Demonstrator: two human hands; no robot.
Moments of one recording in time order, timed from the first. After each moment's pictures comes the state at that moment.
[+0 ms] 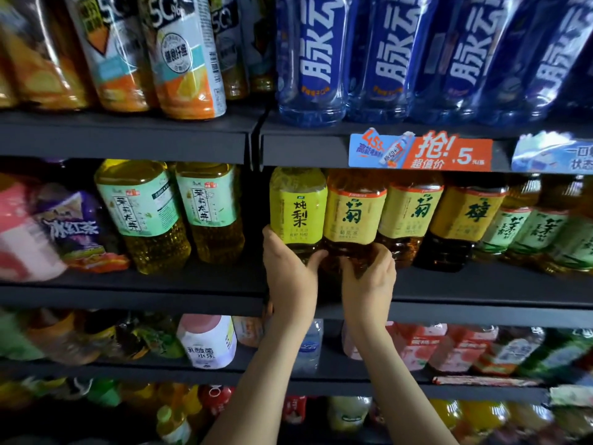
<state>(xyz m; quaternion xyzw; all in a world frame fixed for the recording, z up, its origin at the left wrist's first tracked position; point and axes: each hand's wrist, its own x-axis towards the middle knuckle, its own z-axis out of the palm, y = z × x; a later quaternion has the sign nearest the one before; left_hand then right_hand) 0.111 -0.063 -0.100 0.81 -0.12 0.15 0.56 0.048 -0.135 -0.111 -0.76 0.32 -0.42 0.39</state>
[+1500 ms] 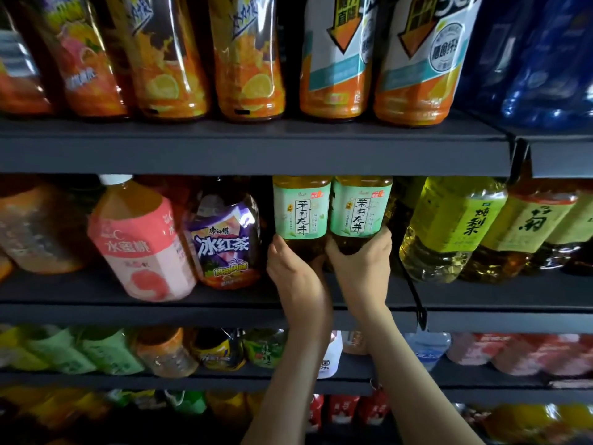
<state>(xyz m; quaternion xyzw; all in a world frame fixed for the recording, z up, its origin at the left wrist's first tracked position) 0.229 0.102 -0.123 0.80 -0.10 0.27 0.52 0.201 0.042 -0.090 -0.74 0.33 -0.40 0.43</state>
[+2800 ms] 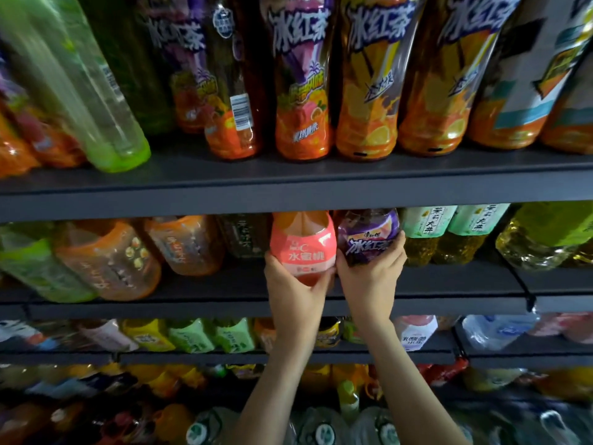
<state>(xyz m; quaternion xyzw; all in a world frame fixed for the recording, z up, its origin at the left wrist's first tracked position) 0.292 0.322 -0.066 0.85 -0.08 0.10 0.52 0.268 0.228 -0.075 -0.75 0.37 -0.41 0.36</state>
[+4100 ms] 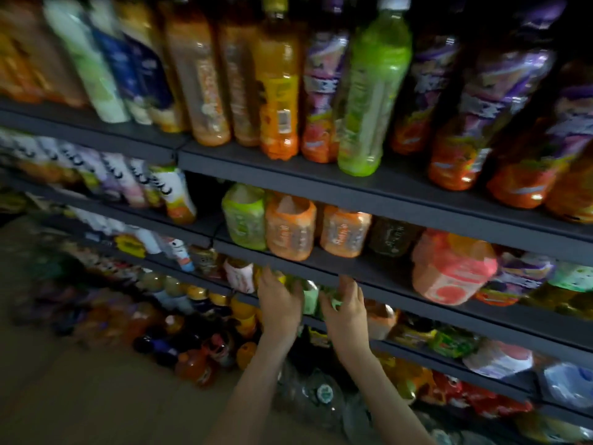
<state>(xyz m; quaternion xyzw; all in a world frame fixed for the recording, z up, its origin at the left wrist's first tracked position) 0.344 0.598 -0.026 0.87 0.08 0.04 0.48 0.289 0.499 -0.029 -0.86 0.20 -0.11 0.46</state>
